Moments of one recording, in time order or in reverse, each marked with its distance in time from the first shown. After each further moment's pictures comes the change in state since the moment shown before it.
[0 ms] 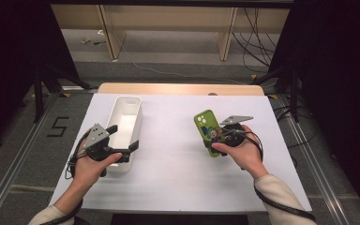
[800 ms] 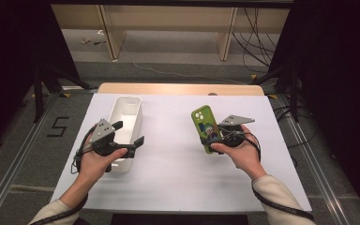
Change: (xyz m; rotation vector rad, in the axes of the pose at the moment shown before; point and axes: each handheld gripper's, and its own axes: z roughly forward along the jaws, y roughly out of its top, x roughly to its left) left arm -0.006 0.013 0.017 -0.003 -0.022 0.006; right arm 0.004 0.000 0.002 -0.139 0.032 -0.025
